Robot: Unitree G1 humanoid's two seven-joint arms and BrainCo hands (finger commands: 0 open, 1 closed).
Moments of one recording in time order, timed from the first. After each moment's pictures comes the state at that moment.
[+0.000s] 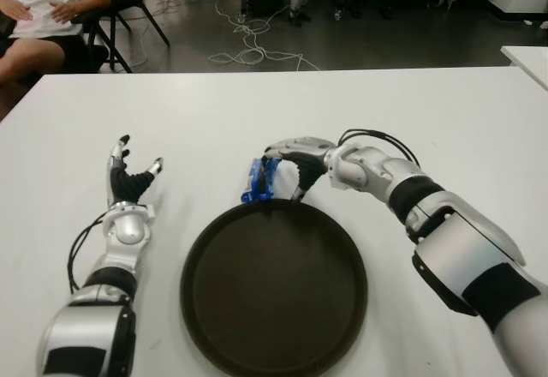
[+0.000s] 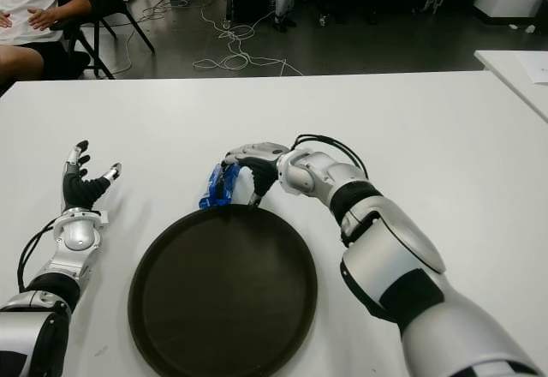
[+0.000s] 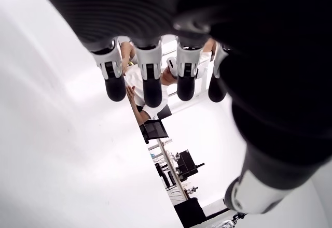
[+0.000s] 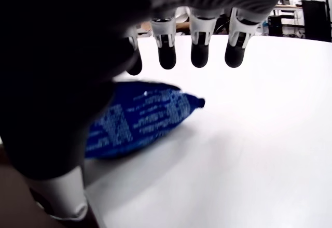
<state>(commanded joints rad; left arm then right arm) -0.56 0.24 0.07 1.21 0.18 -0.52 0.44 -1.05 -0.11 0.71 1.32 -0.78 -0.59 0.06</state>
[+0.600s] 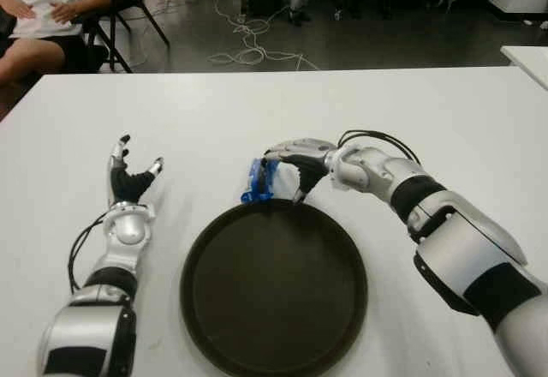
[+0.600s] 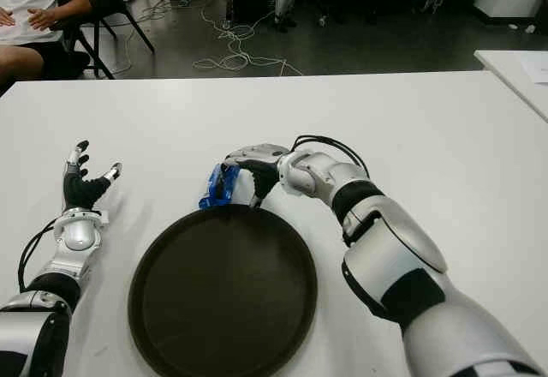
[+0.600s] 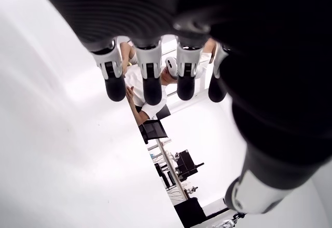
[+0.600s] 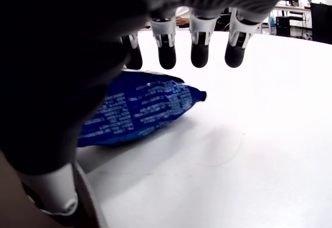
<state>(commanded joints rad) -0.56 0.23 0.08 1.22 0.17 -0.52 0.44 -1.06 -0.10 0.70 1.31 -0.78 -0.62 0.07</state>
